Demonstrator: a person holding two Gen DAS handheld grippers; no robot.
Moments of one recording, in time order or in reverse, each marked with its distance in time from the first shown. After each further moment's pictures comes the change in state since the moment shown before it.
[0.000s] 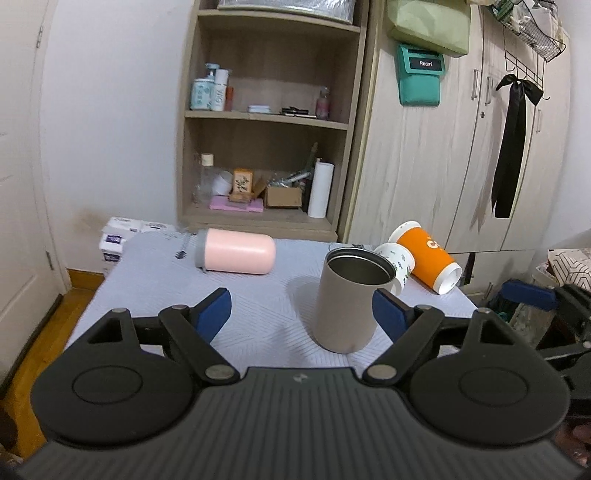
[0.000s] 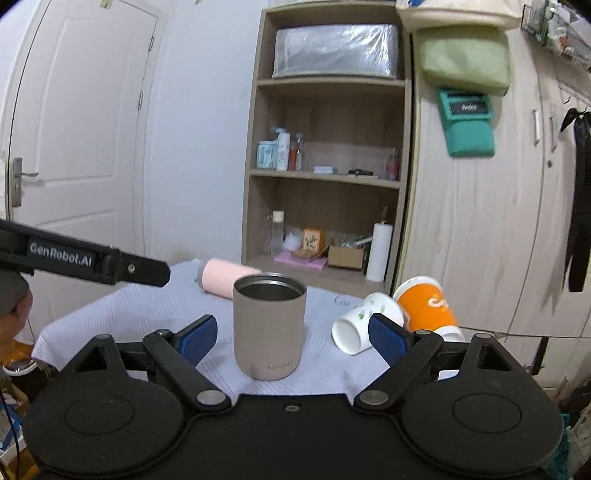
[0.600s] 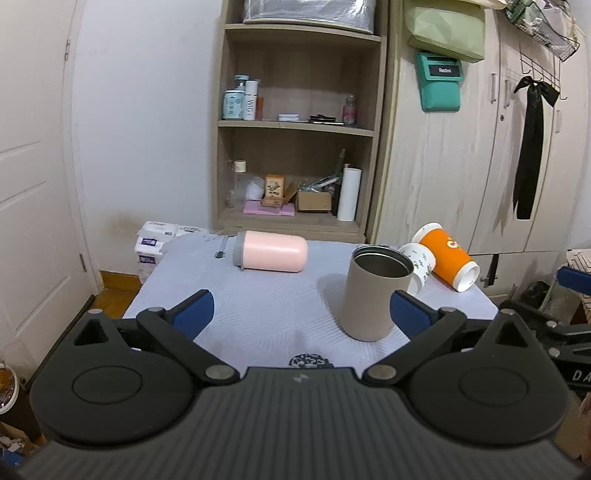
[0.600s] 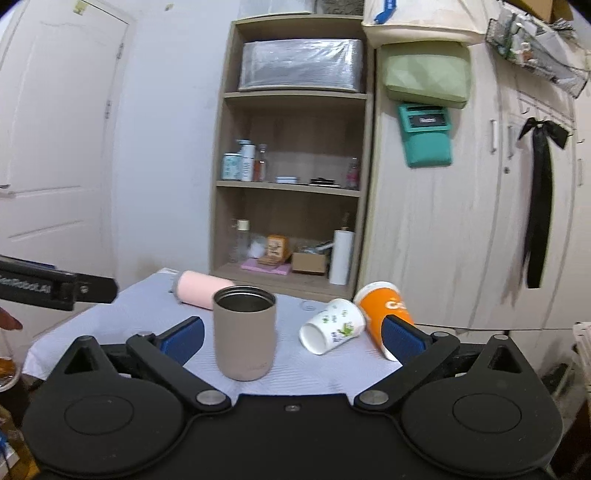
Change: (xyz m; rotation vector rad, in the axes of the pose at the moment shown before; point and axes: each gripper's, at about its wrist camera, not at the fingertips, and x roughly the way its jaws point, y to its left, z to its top) left arm -0.041 0.002 -0.003 0.000 -0.010 0.102; right arm -0.031 0.009 0.011 0.026 -0.001 -0.147
